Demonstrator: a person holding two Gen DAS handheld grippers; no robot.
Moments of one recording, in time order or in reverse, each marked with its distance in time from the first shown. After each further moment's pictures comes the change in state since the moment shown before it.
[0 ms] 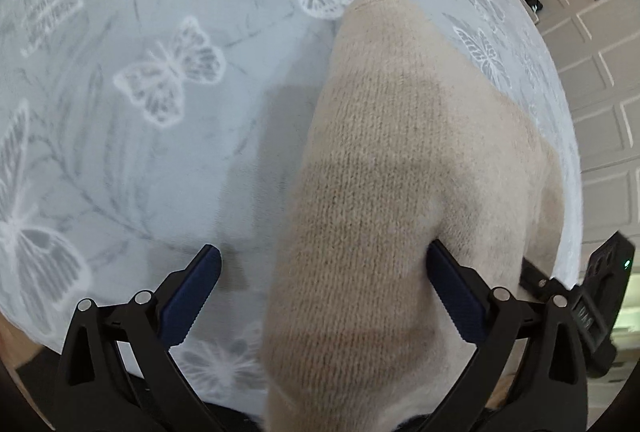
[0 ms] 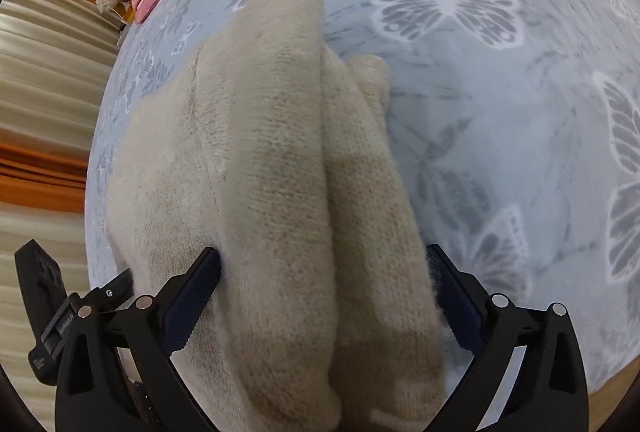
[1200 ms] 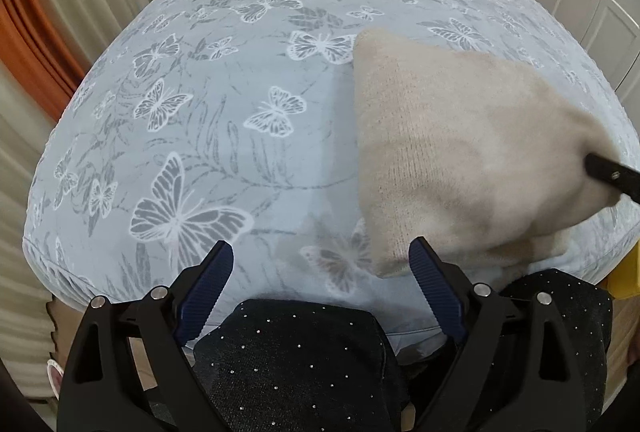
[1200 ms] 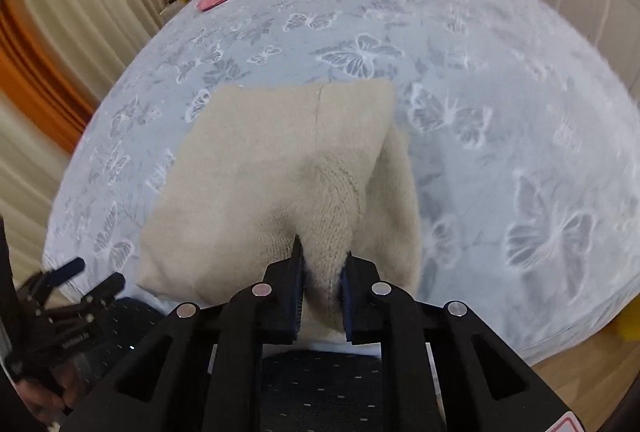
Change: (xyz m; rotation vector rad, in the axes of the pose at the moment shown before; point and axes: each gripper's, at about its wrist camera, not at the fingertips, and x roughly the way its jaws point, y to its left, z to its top) left arm -0.108 -0.003 -0.096 0.354 -0.248 0.341; right arm -0.104 0.063 -0.075 -0.361 -0.211 -0.189
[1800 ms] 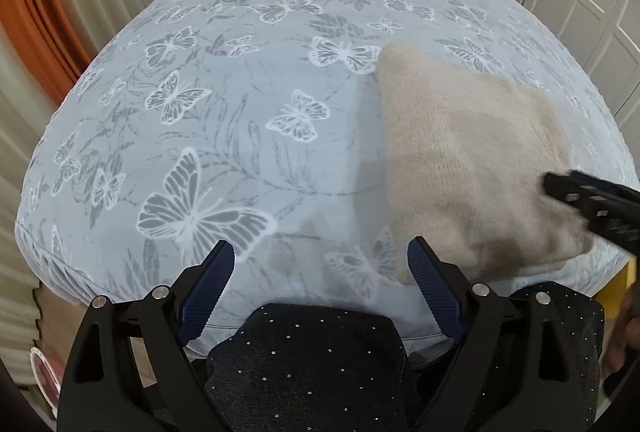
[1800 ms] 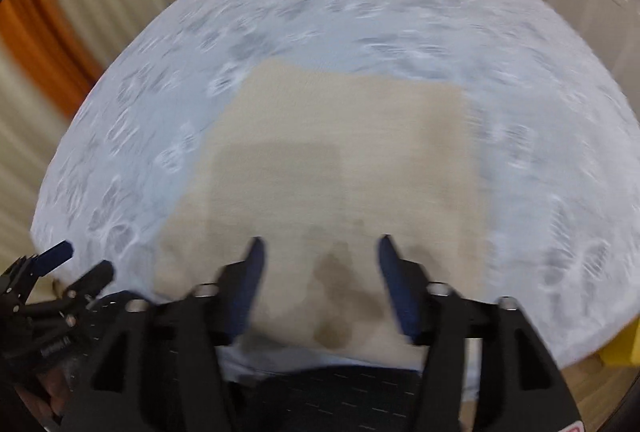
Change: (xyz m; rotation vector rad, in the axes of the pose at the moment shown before) left arm -0.002 0.029 -0.001 -0.062 -0.026 -0.029; right arm 0.020 0.044 0.010 -0.070 0.026 -0.030
